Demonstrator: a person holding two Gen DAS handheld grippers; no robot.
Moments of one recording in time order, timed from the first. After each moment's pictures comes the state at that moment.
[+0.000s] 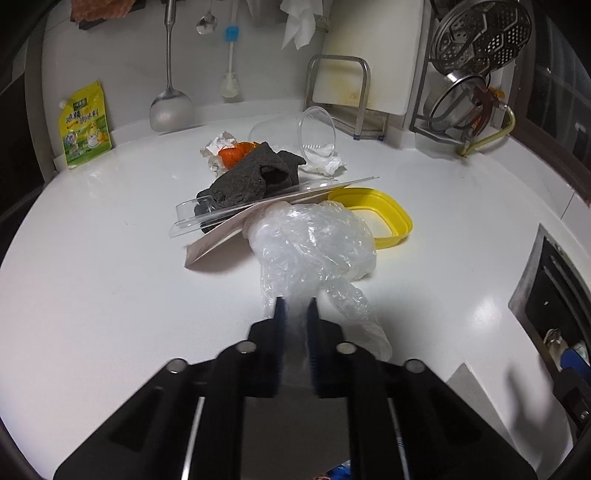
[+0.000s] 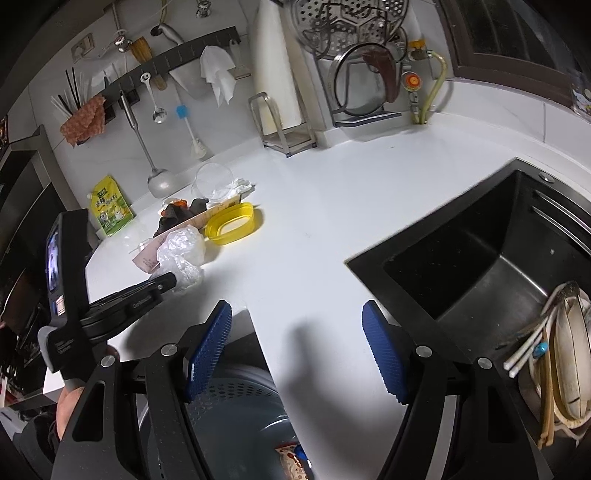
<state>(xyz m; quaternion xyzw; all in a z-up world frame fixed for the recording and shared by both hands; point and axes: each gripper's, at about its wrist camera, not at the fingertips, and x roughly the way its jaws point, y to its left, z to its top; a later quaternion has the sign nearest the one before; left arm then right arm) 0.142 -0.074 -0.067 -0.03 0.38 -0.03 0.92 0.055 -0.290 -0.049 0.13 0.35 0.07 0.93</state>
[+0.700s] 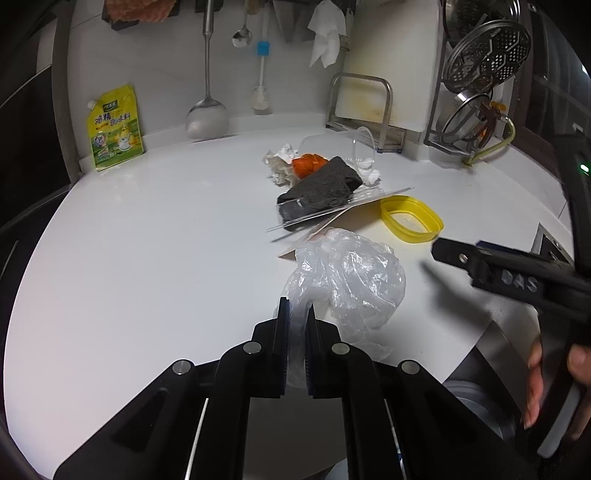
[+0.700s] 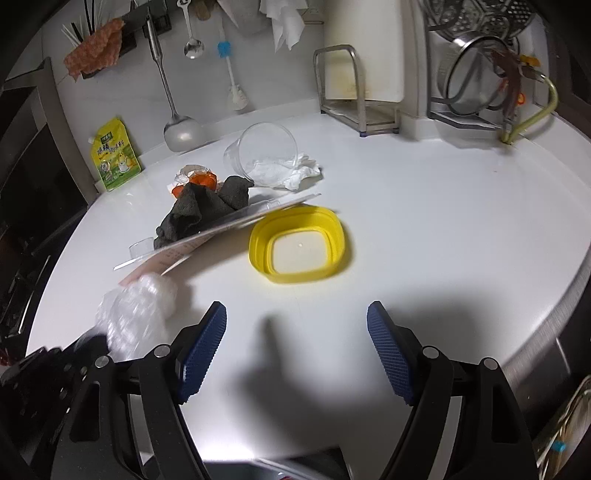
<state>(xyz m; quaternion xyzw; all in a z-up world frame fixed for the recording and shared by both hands) 0.108 -0.008 -0.055 -0.02 0.36 -0.03 0.93 0.191 -0.194 -0.055 0.03 0.41 0.13 0.90</state>
